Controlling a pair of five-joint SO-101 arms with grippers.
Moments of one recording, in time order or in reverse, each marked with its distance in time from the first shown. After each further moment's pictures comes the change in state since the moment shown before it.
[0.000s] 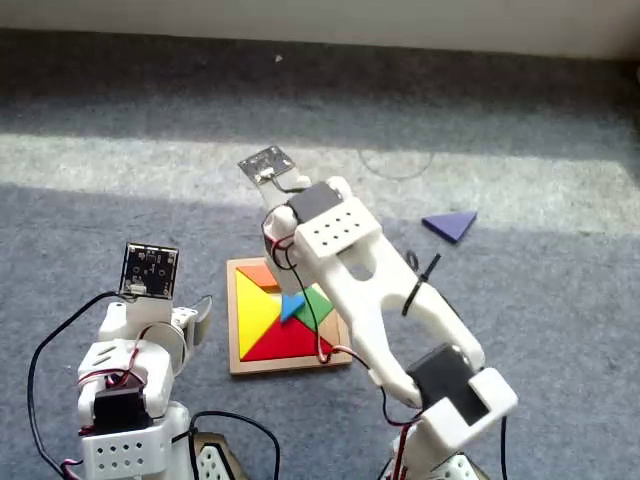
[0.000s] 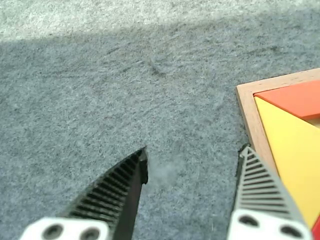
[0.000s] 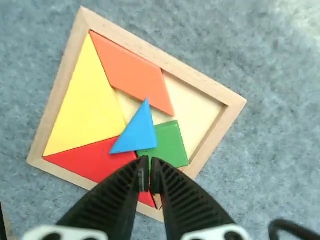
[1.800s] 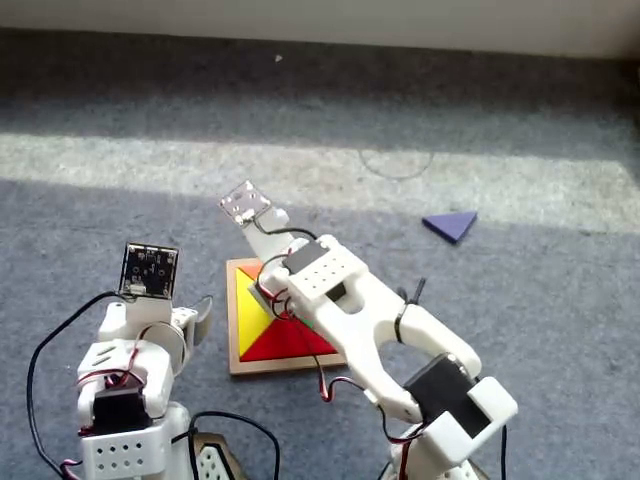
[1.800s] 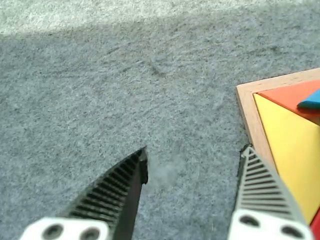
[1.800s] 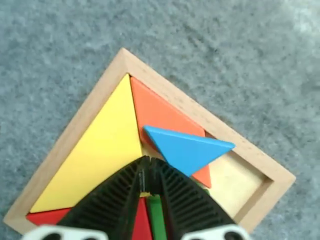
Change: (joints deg) left arm 0.0 0.0 0.0 0.0 0.0; right arm -5.0 -1.8 23.2 -35.2 3.0
